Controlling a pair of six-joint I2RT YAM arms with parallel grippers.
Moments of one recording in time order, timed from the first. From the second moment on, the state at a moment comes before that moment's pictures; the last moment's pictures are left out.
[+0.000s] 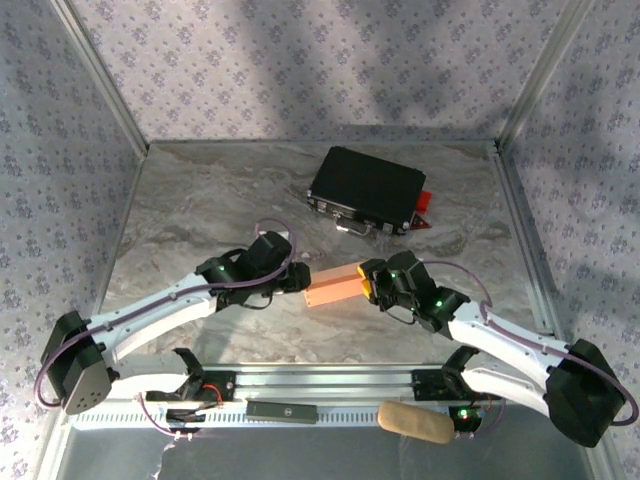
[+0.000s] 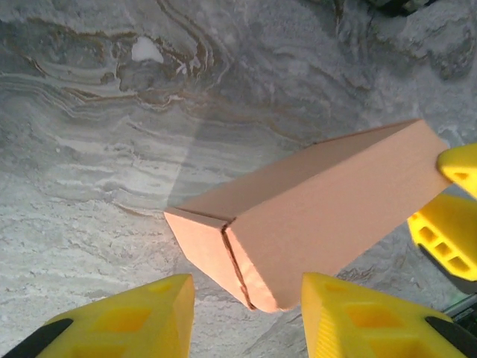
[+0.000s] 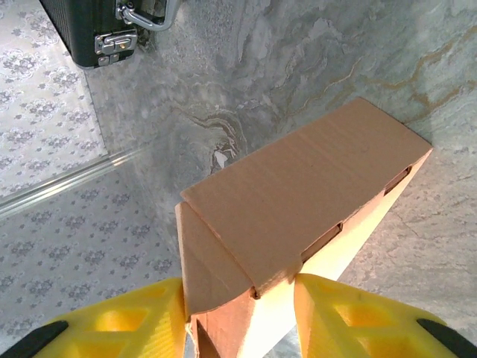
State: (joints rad) left arm -0.90 1.19 0.83 -0.51 -0.01 -0.88; right arm 0.73 0.99 0.44 -0.08 -0.01 1.80
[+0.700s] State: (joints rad) left arm -0.92 1.23 0.75 -0.37 0.03 -0.91; right arm 0.71 1.02 0.45 -0.09 -0.02 1.73
